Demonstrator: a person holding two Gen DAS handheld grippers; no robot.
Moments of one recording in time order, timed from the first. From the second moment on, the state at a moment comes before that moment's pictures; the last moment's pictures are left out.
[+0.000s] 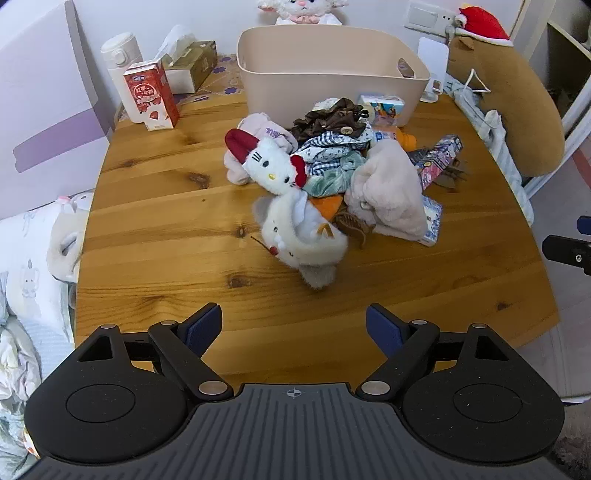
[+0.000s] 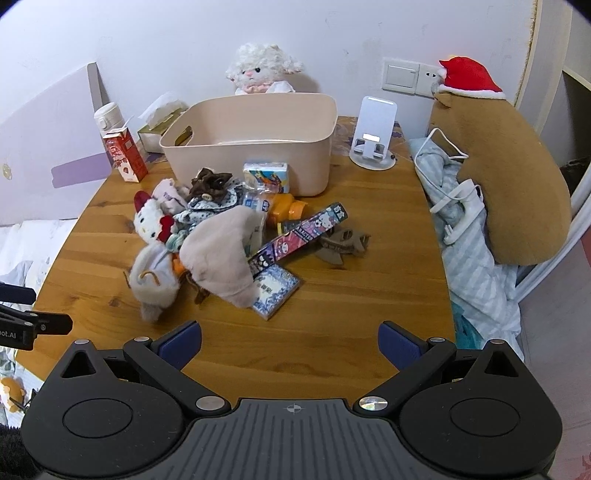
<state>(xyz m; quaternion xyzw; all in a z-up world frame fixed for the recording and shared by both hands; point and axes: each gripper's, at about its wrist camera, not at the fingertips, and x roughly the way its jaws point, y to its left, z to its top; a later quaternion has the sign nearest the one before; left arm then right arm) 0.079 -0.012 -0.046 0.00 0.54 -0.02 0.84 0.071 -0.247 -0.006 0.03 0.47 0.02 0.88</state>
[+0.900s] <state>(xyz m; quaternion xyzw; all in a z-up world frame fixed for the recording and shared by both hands) 0.151 -0.027 -0.102 0.00 0.58 0.02 0.81 0.176 -0.278 -0.050 0.03 0.52 0.05 0.85</state>
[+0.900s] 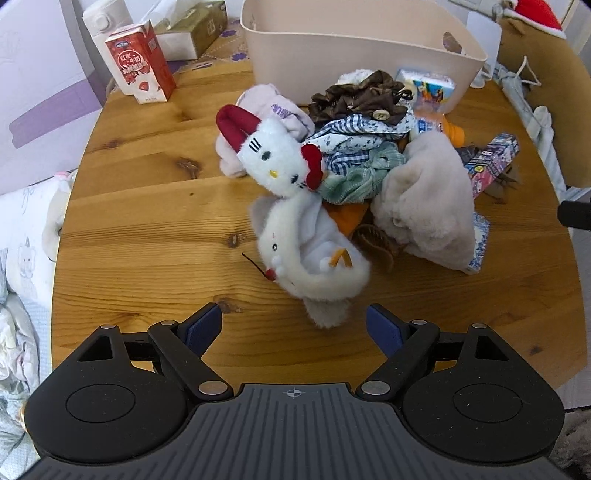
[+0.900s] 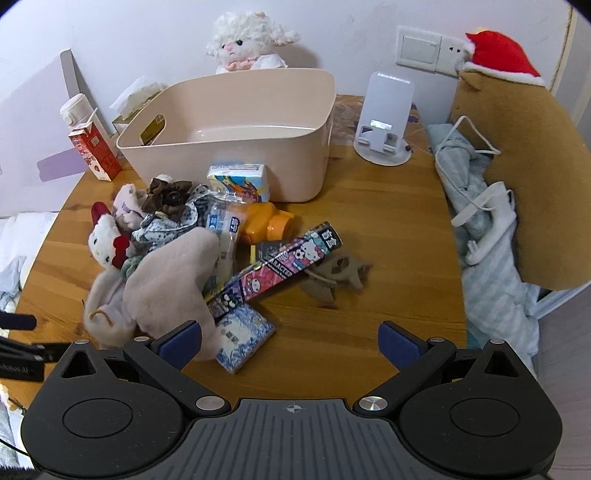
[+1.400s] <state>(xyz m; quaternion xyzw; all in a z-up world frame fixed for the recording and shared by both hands) 0.189 -0.037 -0.129 0.02 0.60 0.04 0.80 0.221 -0.288 -0.081 0.08 0.52 0.08 0.84</state>
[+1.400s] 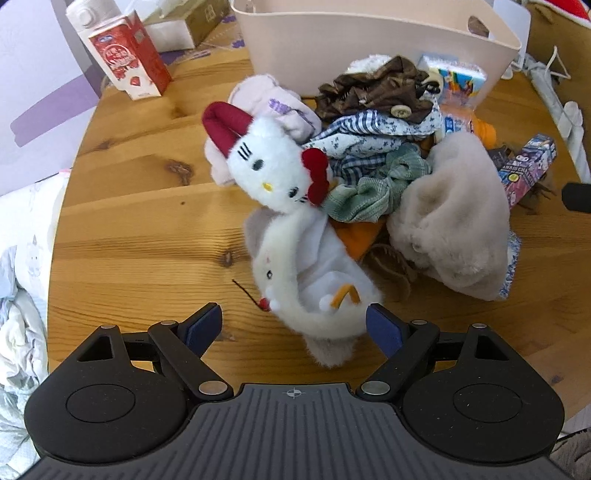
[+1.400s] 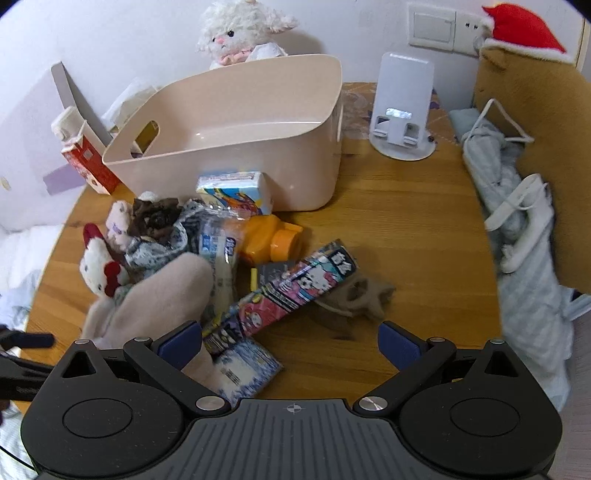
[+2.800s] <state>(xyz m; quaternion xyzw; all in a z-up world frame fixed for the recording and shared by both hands) 0.196 -0.022 -0.166 -0.03 0.62 0.01 0.78 0.237 -0.275 -0.145 0.26 0.57 0.01 0.78</state>
